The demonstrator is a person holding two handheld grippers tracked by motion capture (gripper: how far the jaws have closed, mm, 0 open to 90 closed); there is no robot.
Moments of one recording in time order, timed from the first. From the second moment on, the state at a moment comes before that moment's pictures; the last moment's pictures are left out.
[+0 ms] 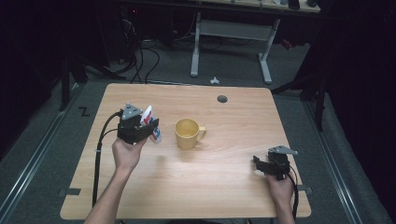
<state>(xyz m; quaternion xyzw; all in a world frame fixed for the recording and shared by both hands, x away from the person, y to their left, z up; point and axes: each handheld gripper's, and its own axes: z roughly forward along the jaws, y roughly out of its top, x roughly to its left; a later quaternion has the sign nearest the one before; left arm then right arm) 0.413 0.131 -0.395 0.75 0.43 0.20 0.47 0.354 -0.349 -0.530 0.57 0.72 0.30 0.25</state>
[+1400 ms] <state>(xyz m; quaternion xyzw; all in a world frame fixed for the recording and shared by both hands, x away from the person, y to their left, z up) 0.430 0.087 -0.358 0.77 0.38 0.18 0.48 0.354 -0.349 -0.530 0.57 0.72 0.30 0.25</state>
